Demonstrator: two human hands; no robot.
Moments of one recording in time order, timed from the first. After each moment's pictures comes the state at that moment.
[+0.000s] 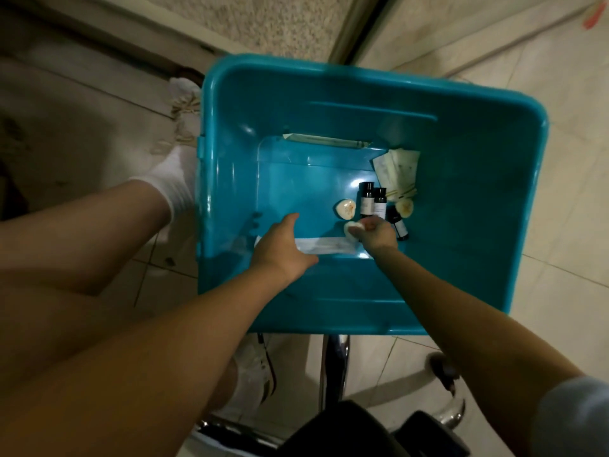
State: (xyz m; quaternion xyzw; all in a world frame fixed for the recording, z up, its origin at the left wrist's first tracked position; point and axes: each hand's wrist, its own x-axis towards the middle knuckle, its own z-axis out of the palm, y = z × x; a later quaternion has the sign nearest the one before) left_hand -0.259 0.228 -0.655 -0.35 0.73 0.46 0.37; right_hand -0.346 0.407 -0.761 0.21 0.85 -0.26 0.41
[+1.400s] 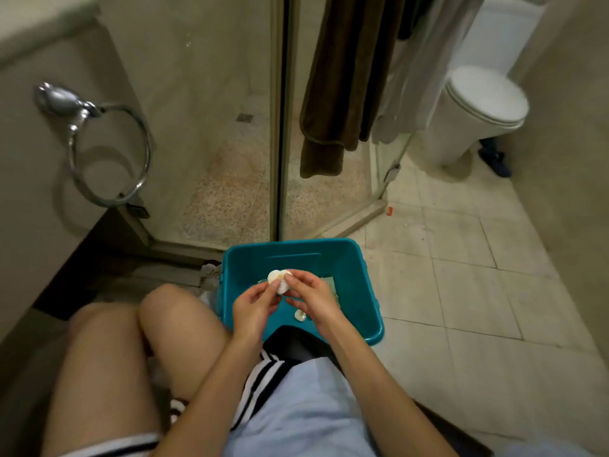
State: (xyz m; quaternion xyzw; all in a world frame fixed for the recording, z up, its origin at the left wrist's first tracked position) left_hand -0.177 0.285 -0.385 -0.37 0.53 0.76 -0.06; right_hand -0.229 0.384 -0.382 0.06 0.61 -0.72 0.32
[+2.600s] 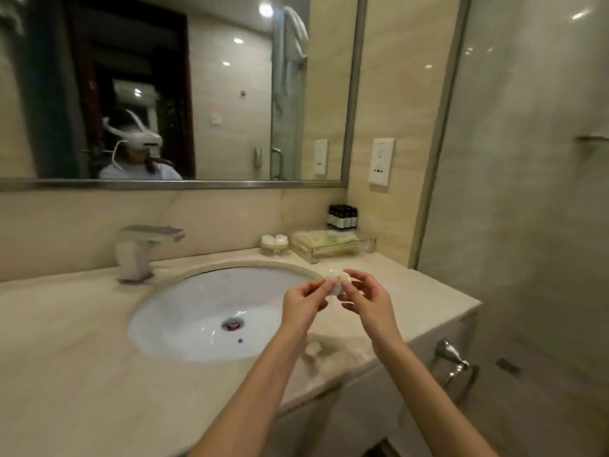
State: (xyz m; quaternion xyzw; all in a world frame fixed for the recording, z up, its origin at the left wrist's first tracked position) left_hand 0.033 -0.008 -0.039 -0.31 0.51 0.62 -0.50; right_hand -0.077 0.040 -0.041 -0.47 0.51 -0.68 0.26
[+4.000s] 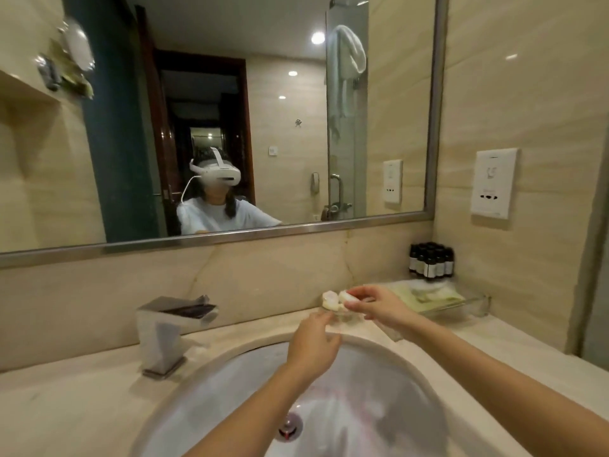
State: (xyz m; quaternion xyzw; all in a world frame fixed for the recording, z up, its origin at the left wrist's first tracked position) left_hand 0.061 -0.257 -0.042 -0.51 0.79 0.16 -0.30; right_hand -0.104 -0.257 -0.002 -0.63 0.58 -0.42 0.29
